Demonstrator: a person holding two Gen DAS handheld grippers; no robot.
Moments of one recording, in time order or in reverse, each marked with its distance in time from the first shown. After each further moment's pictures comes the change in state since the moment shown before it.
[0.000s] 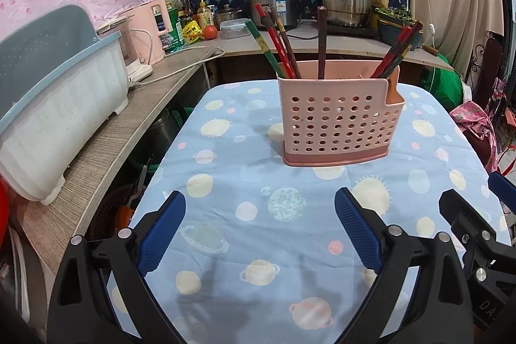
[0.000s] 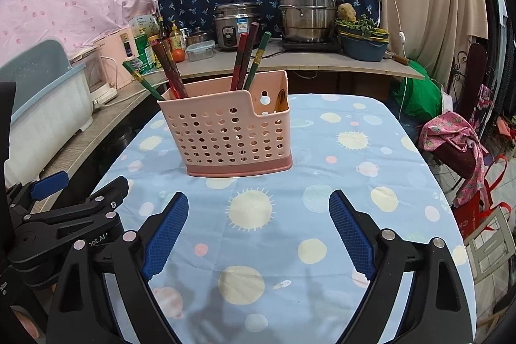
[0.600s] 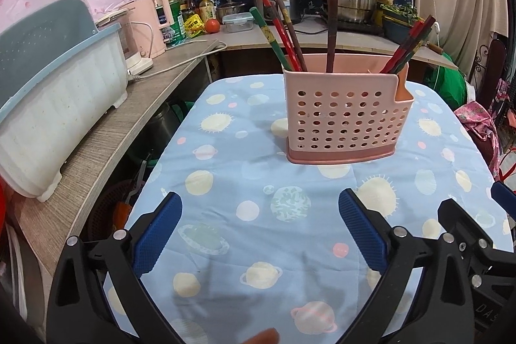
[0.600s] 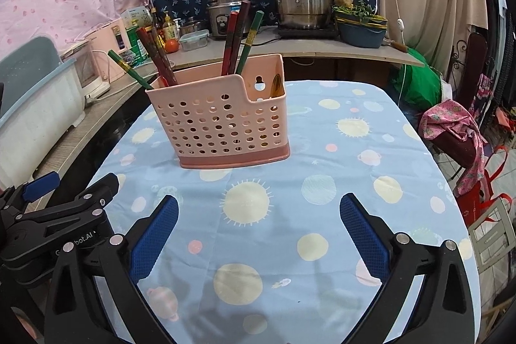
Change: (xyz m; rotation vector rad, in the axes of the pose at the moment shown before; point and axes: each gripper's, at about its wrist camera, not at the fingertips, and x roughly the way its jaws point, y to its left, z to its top) left arm 0.012 0.003 0.000 -0.013 0.022 0.006; right arm 0.015 -0.001 -0.002 0.016 0.038 -0.021
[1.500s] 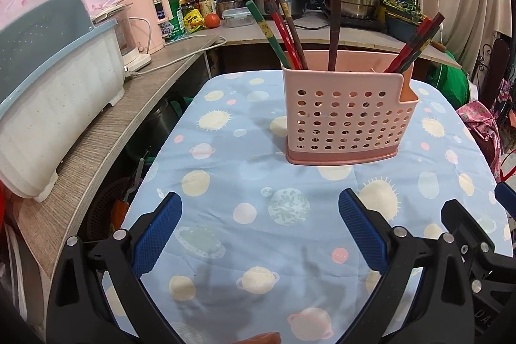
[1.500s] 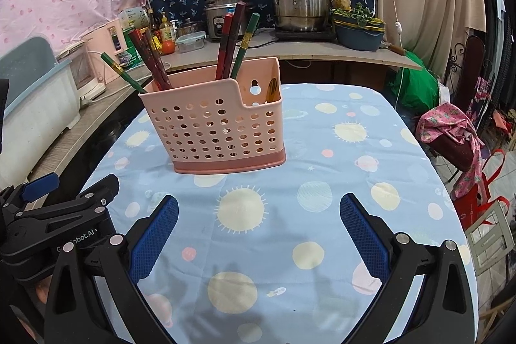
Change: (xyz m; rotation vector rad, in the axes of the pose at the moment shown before) left arm 0.011 -0.003 0.006 -0.006 0.026 -0.002; right arm 0.004 -0.002 0.004 -0.007 -0.010 -0.017
